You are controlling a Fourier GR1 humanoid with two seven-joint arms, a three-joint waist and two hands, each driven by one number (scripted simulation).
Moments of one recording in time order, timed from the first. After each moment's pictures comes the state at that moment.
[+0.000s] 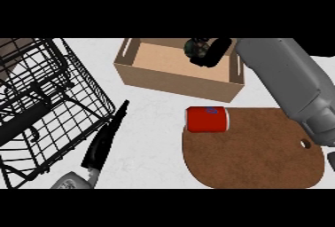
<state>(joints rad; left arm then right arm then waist) -0.17 0.36 -0.56 -1.42 0.15 0.36 0.04 -1.29 -0.34 0.45 -0.57 0.21 0.33 -0.47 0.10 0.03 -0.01</state>
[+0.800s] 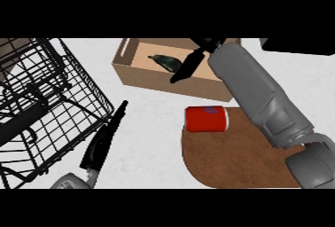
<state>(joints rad) -0.16 0.36 -0.56 -1.43 0.15 0.37 0.04 -1.31 -0.14 0.30 -0.32 0.11 0.22 -0.47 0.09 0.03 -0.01</state>
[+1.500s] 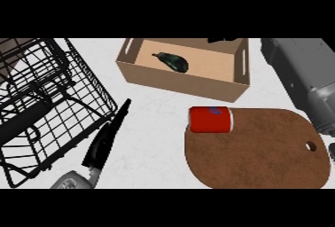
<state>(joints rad) -0.18 0.36 -0.57 -1.44 0.14 0.36 0.05 -1.37 -0.34 0.00 -0.16 -0.15 0.30 -0.41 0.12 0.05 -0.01</state>
